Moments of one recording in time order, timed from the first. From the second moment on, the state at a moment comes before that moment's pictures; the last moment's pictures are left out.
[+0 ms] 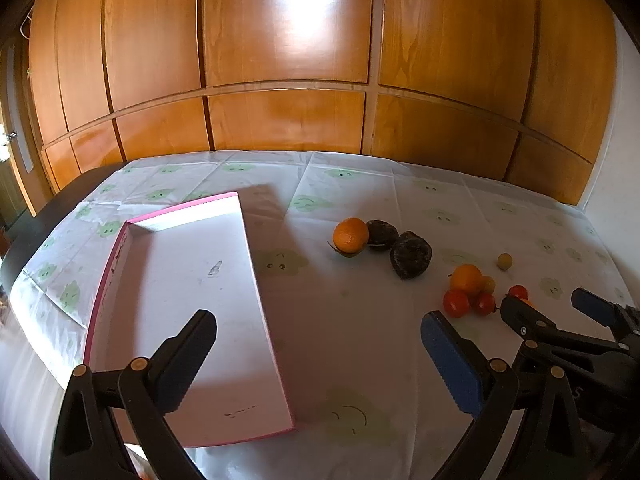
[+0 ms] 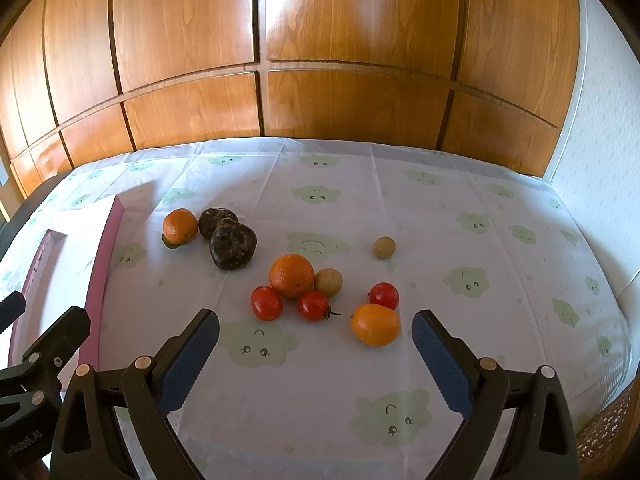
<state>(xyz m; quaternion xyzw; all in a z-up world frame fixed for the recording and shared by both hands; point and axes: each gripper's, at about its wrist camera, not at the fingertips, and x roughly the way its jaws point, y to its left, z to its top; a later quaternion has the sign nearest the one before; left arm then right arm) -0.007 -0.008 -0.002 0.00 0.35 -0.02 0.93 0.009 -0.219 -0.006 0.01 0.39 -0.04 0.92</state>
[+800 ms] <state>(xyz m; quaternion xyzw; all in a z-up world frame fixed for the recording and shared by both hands) -0.002 -0.024 -0.007 -0.01 0.38 -0.09 0.92 0.019 -0.237 0.001 0.01 0.38 -0.02 0.92</state>
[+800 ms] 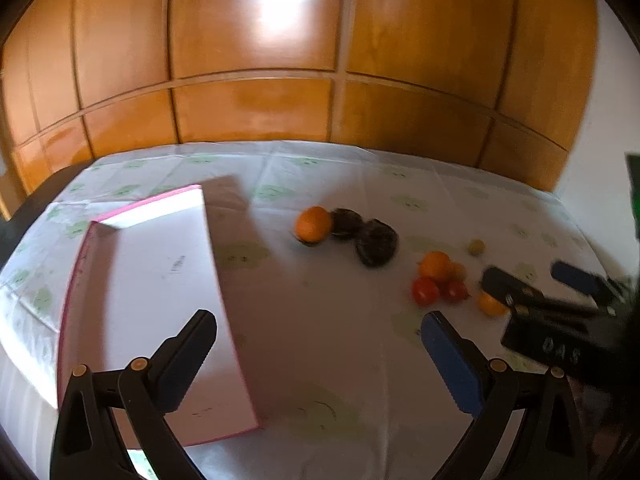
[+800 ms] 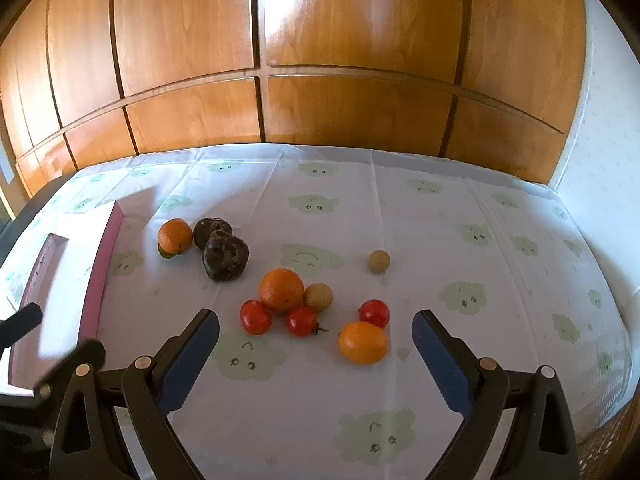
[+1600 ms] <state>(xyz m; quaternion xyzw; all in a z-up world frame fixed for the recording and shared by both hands) 0.055 -0.028 0.008 0.07 0.39 -0.10 0.91 0.096 -0.369 -0.002 0.11 0.42 0.00 0.90</state>
